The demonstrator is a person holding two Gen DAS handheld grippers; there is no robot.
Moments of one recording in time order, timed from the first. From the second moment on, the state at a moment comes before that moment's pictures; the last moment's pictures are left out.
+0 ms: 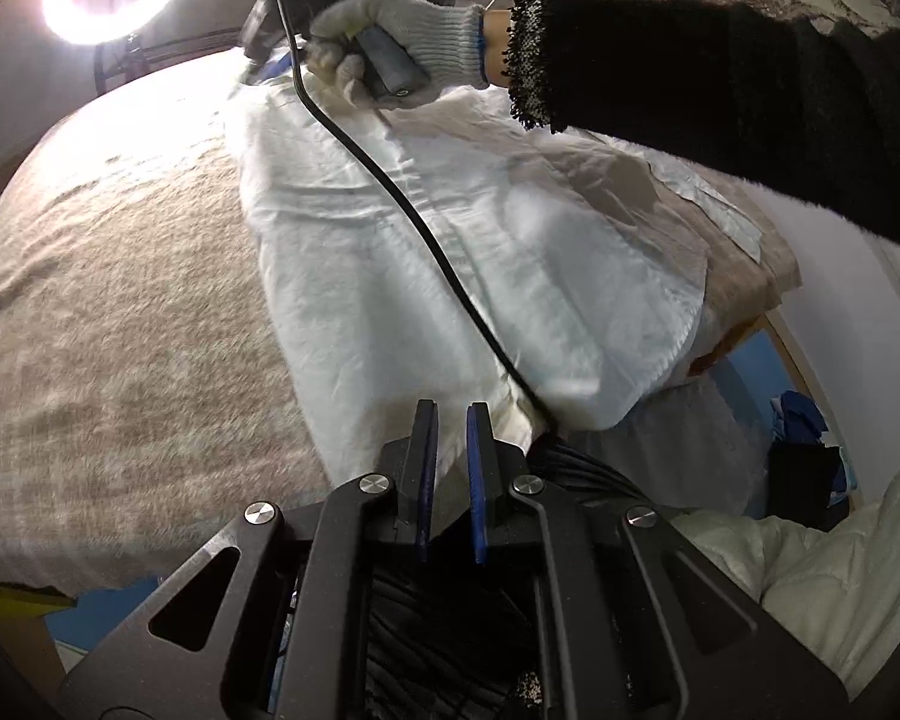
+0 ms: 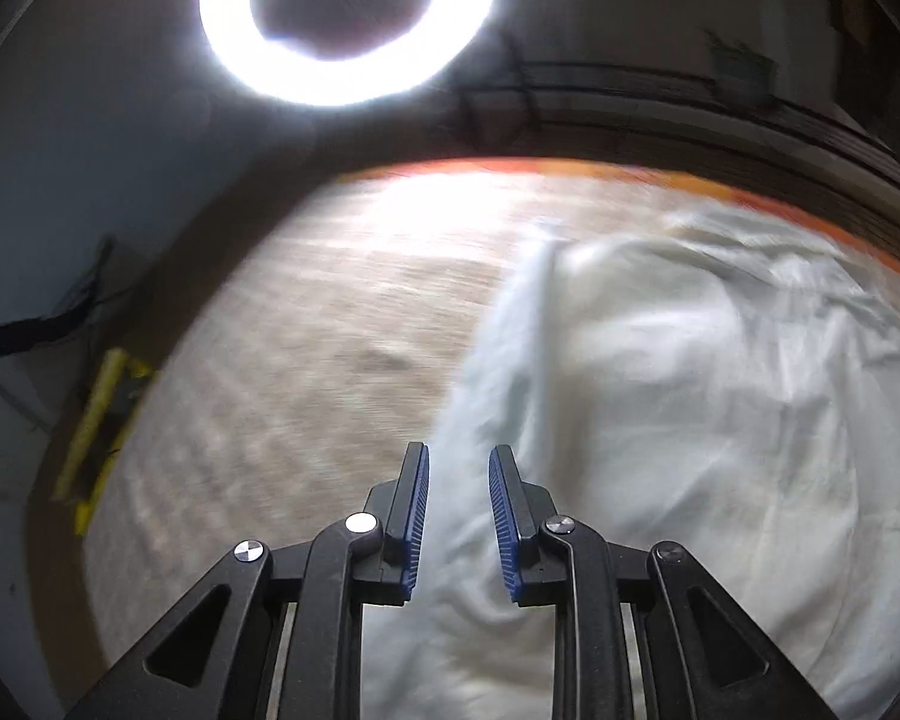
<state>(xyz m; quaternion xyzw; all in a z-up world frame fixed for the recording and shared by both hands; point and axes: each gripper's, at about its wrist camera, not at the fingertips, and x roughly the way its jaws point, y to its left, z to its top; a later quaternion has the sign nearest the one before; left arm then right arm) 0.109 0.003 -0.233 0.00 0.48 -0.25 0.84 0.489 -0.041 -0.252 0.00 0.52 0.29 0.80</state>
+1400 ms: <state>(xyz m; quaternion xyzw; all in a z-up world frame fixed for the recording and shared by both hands) 0.103 -0.051 -0.232 0.04 0.43 -0.27 0.86 0.191 -0.465 -0.078 0.10 0.38 0.09 0.92</state>
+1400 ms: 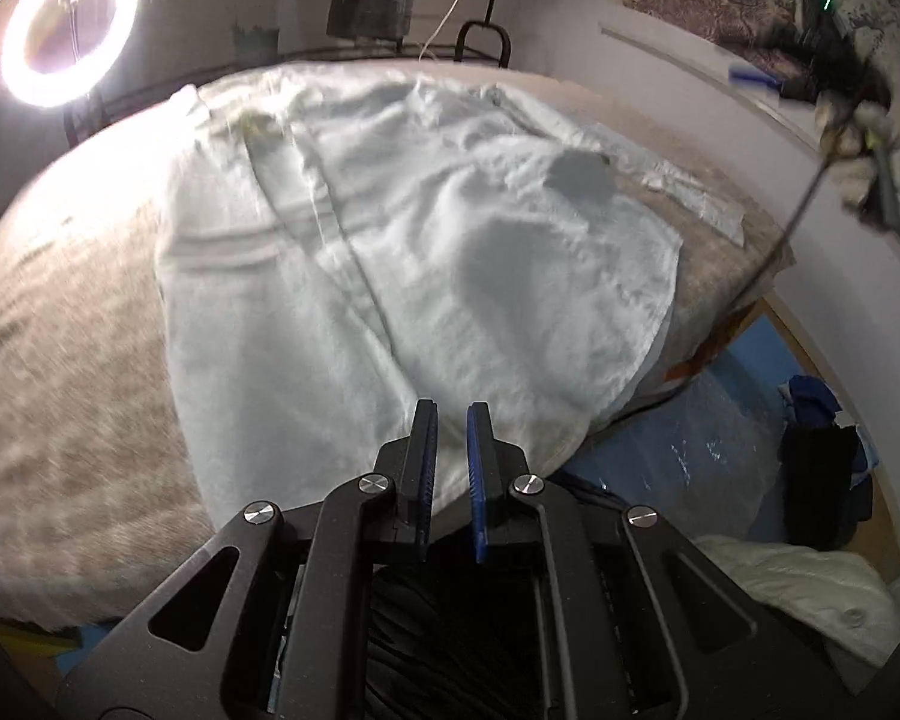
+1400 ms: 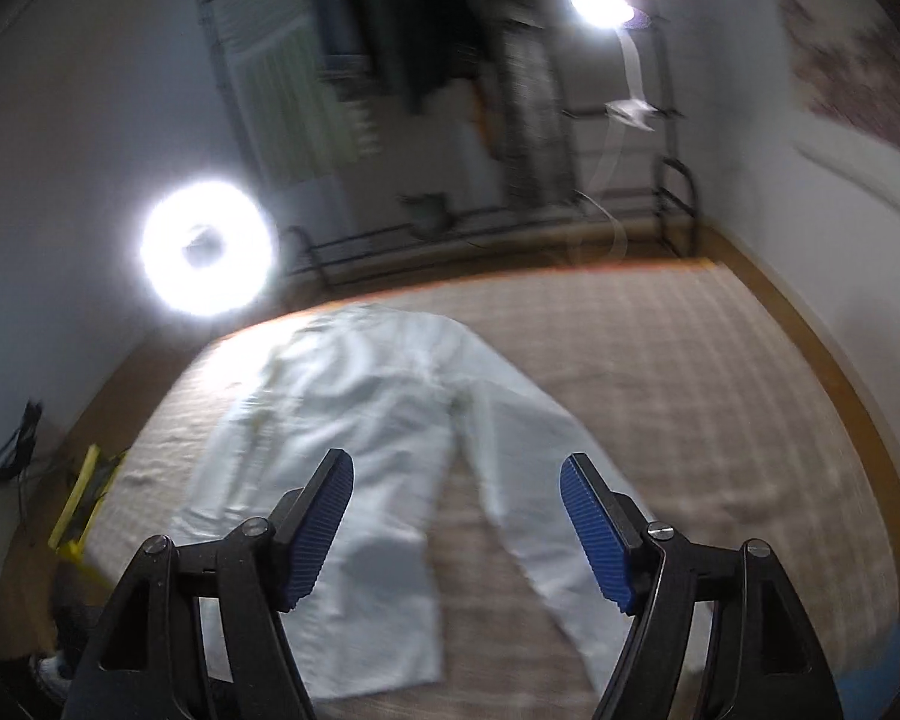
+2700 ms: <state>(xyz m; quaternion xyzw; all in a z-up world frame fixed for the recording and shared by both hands) 0.122 -0.109 -0.192 -0.01 0.39 -0.30 0.87 0.181 -0.501 -0.143 0.21 0.43 0.06 0.88</state>
